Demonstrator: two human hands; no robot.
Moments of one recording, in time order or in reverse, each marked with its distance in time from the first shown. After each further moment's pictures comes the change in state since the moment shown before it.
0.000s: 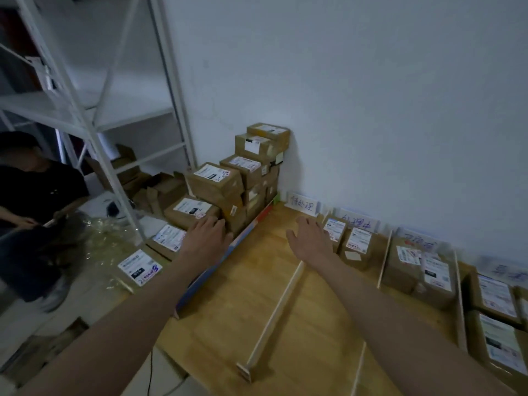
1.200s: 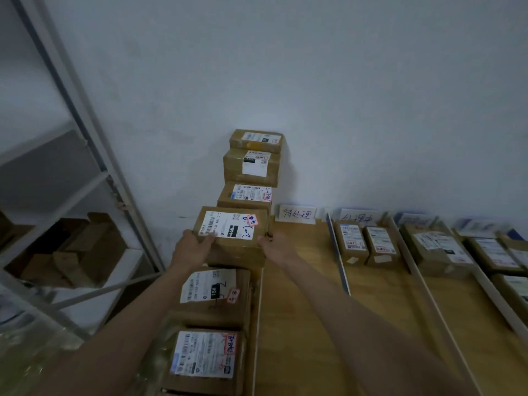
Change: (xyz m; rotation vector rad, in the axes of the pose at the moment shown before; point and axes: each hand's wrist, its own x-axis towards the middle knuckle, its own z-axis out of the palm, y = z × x) left_hand 0.320 -0.222 0.061 -0.806 -0.247 -0.138; right_hand 0.262 -0.209 0.139 0.764 0.005 0.547
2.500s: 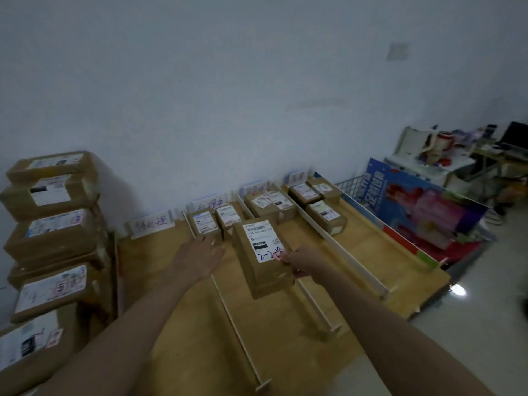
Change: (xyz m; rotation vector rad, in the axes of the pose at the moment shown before) left_hand -0.216 0.186 0.224 0.696 -0.394 0.874; right_hand -0.252 0.224 -0.289 0.195 0.440 0.410
